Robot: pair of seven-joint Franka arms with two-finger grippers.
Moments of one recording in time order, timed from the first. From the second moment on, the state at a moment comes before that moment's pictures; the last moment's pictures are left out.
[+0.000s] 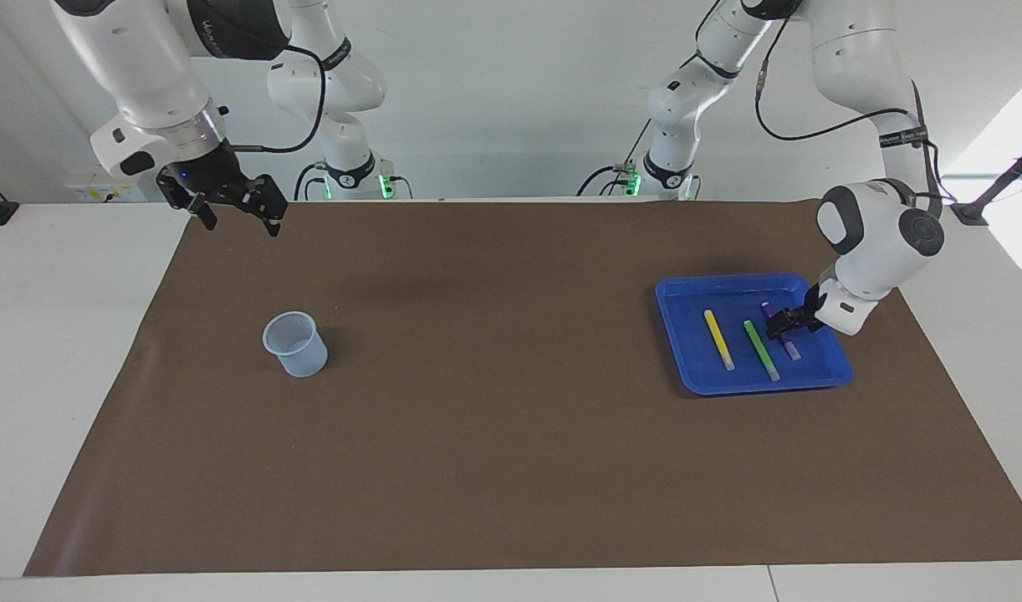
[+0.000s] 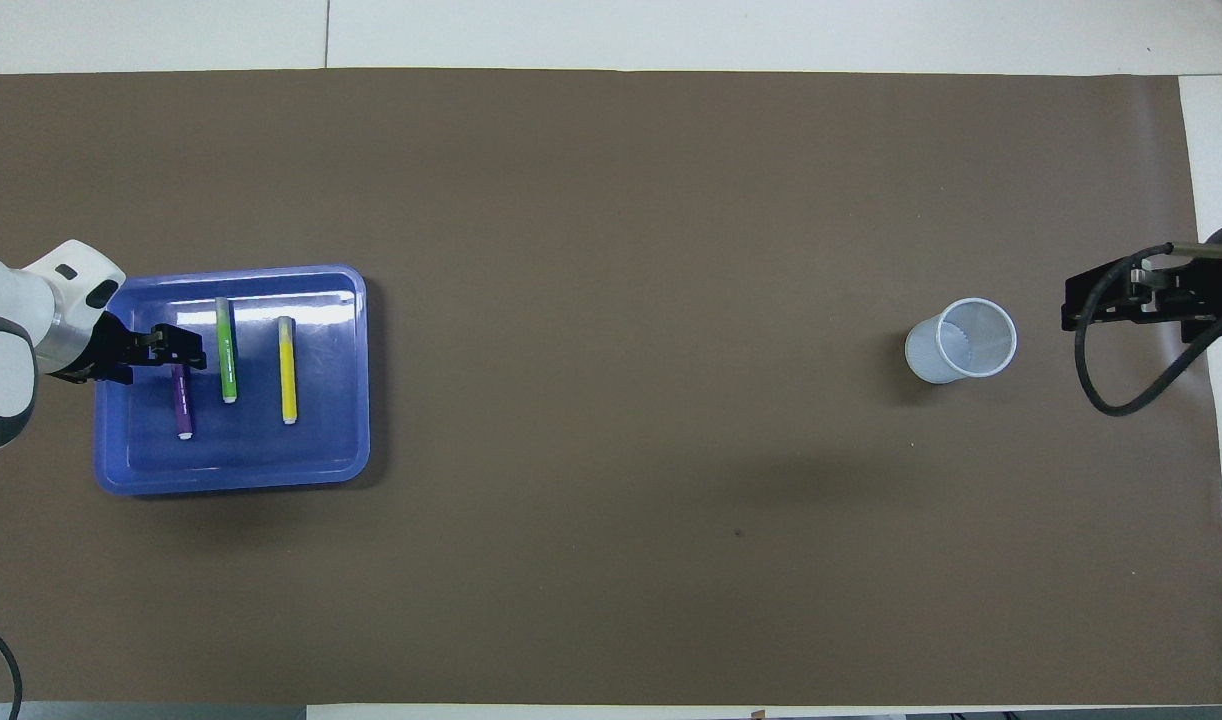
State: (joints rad) left arm 0.63 0.26 -0.51 -2.04 0.11 2.15 -0.05; right arm 0.02 -0.03 -0.01 -1.62 -0.02 1.54 0.15
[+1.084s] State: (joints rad) left arm 0.52 0.18 -0.52 -1.86 0.11 1.88 -0.08; right arm 0.02 -0.03 -0.01 -1.60 0.01 1.54 0.12
